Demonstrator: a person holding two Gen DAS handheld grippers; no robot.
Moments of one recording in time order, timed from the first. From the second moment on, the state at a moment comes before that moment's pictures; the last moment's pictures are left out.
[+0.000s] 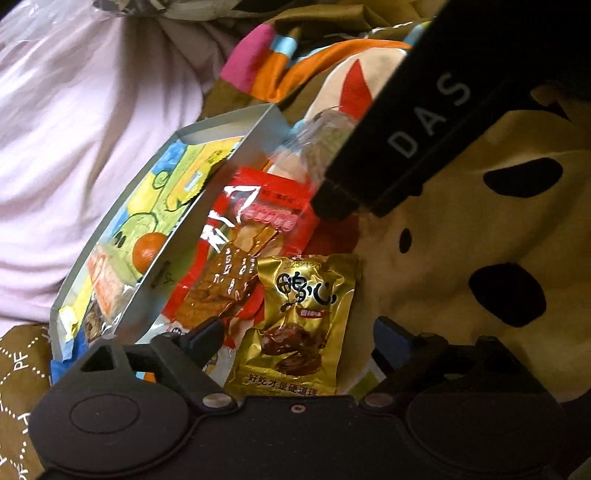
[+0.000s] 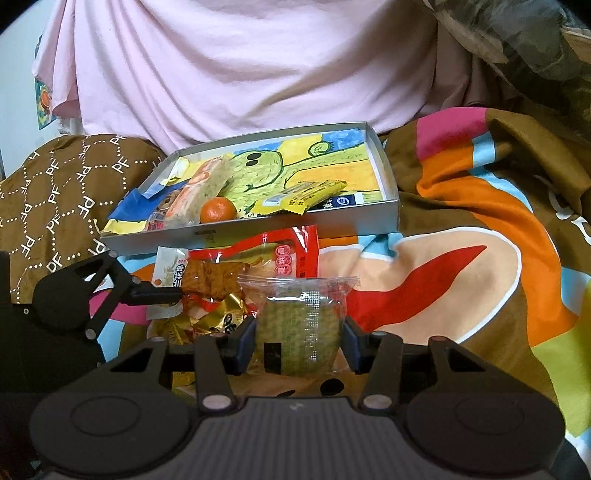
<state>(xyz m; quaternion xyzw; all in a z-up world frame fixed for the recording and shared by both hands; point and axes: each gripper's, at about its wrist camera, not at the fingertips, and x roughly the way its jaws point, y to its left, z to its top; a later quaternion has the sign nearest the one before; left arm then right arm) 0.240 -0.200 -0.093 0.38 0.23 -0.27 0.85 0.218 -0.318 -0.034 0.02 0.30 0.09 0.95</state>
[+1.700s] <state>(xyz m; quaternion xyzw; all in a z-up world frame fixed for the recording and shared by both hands) 0.248 -0.152 -0.064 0.17 0.37 -0.28 0.87 0.217 -0.314 -0.032 0.01 0.28 0.09 0.96</state>
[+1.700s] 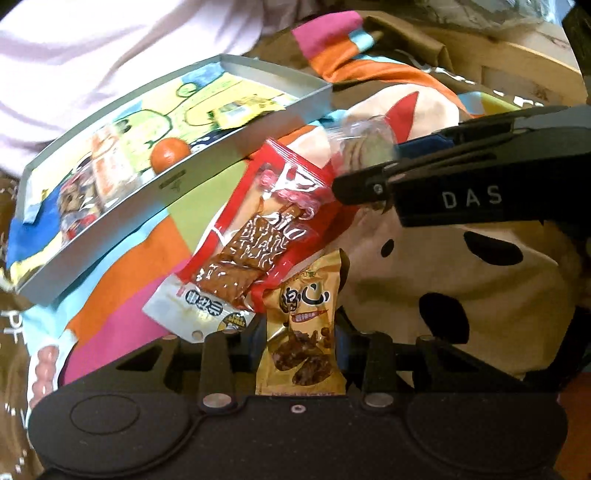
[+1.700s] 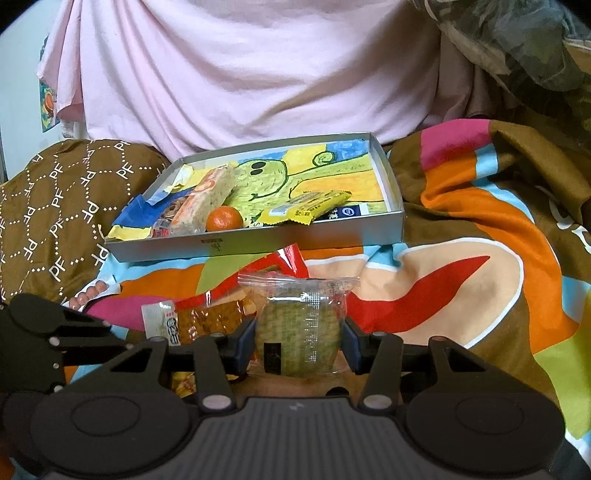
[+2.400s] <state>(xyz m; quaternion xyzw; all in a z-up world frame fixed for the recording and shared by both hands) 0.238 -0.116 0.003 0.07 0.27 -0.21 0.94 0.212 -0.303 -0.015 0.01 0.18 0.08 0.98</state>
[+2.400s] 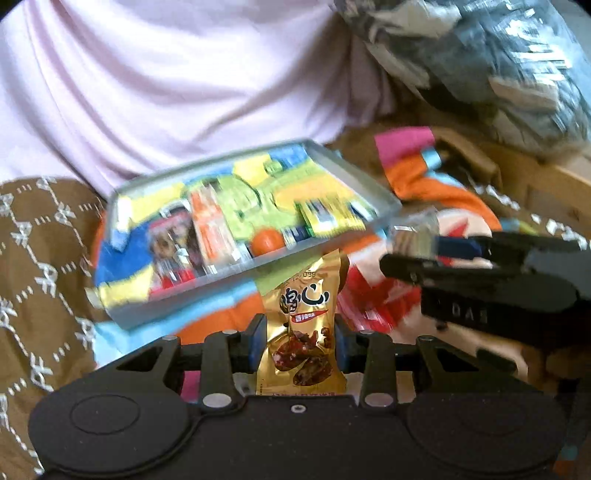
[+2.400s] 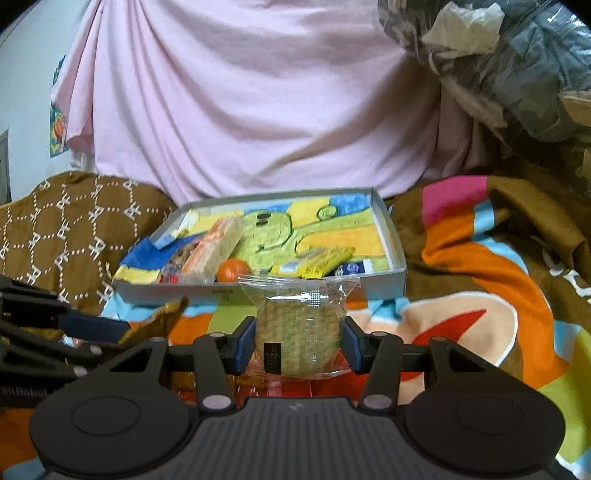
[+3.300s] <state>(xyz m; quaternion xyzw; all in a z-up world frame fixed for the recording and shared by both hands) 0.403 -0.168 0.009 0.00 0.24 -0.11 0.96 0.305 -0.316 -0.016 0.03 0.10 0.01 0.99</state>
